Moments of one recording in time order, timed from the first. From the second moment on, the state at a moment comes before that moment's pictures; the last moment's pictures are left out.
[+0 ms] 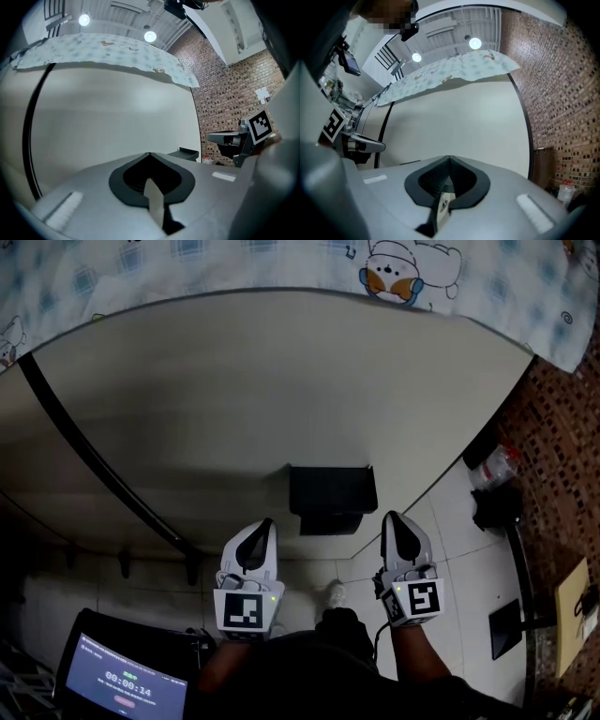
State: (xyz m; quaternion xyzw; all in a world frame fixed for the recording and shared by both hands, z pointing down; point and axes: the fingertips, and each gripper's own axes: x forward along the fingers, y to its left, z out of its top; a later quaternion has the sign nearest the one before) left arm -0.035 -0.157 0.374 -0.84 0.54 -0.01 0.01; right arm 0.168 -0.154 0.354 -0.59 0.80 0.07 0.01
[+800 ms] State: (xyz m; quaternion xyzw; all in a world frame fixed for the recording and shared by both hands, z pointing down) left arm -0.031 -0.150 0.371 -0.85 0.53 -0.01 0.03; right arm 0.138 -0.143 0.350 -0.60 0.79 0.10 0.01
